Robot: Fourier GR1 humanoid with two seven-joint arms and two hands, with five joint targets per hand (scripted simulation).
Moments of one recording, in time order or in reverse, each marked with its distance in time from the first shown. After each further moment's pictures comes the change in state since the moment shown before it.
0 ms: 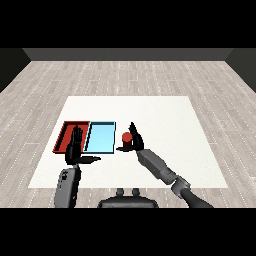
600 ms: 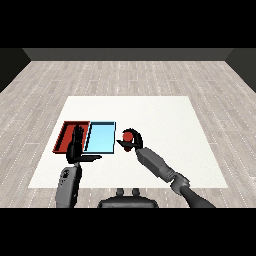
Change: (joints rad) left arm -0.028 -0.003 0.003 0.034 -0.014 0.012 -0.016; right arm -0.053 0.000 0.066 0.052 -0.061 -0.213 0.096
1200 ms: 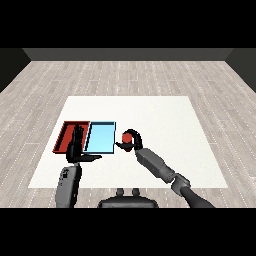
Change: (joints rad) left arm -0.004 0.004 -0.002 -0.006 -0.005 -0.001 0.003; right arm 0.016 -0.005 0.003 -0.058 0.038 -0.084 0.053
